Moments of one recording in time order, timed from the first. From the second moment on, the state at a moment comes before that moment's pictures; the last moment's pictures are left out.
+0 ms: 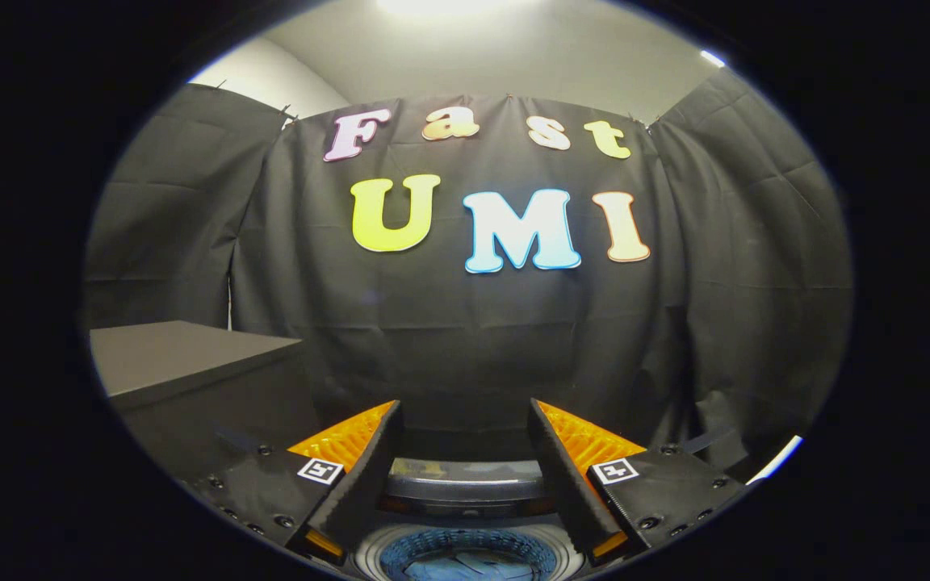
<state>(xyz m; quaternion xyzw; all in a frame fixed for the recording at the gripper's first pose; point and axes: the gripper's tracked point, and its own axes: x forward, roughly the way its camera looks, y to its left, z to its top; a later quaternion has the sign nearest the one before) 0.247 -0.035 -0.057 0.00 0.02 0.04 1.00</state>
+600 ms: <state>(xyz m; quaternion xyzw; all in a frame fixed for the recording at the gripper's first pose) 0.141 -0.027 -0.071 0.01 0.03 0.04 1.00</state>
